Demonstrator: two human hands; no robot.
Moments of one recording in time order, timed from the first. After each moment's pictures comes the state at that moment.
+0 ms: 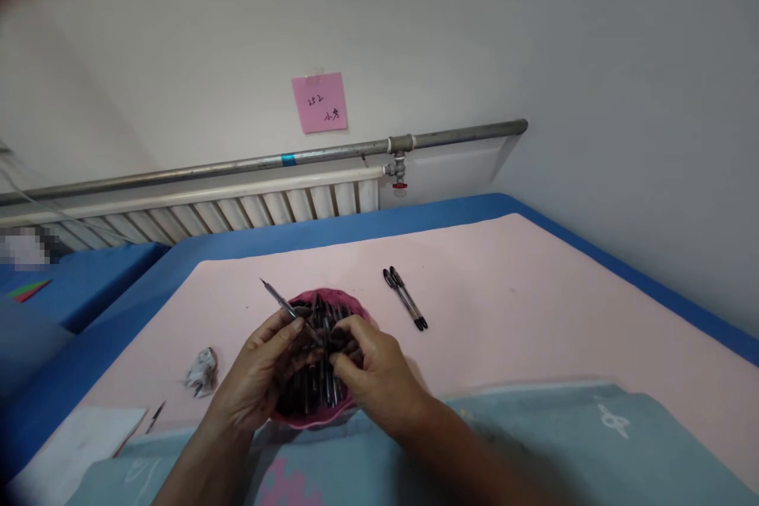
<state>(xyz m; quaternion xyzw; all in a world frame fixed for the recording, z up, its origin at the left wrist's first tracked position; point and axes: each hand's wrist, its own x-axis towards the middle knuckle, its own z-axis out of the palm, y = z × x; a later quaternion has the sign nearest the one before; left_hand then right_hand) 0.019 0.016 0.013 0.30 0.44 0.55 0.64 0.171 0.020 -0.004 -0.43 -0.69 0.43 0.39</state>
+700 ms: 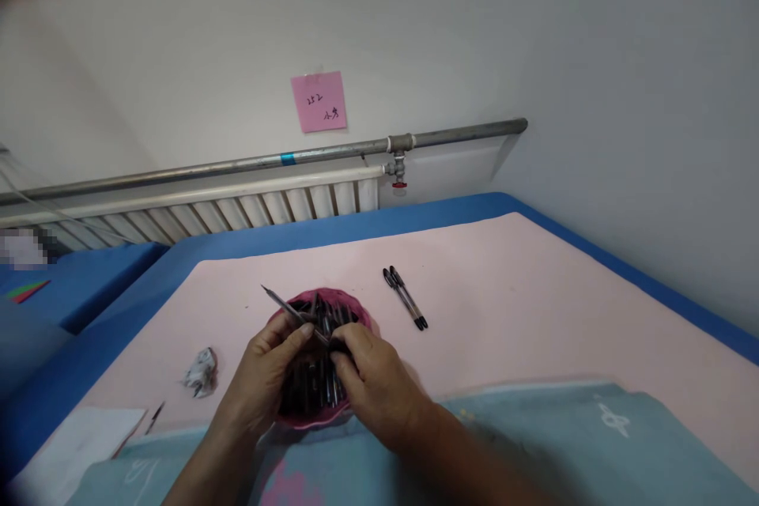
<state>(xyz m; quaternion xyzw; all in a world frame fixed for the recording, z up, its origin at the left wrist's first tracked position) 0.024 0.014 0.005 0.37 0.45 0.55 0.60 0.174 0.018 -0.016 -0.44 -0.77 0.28 0.36</state>
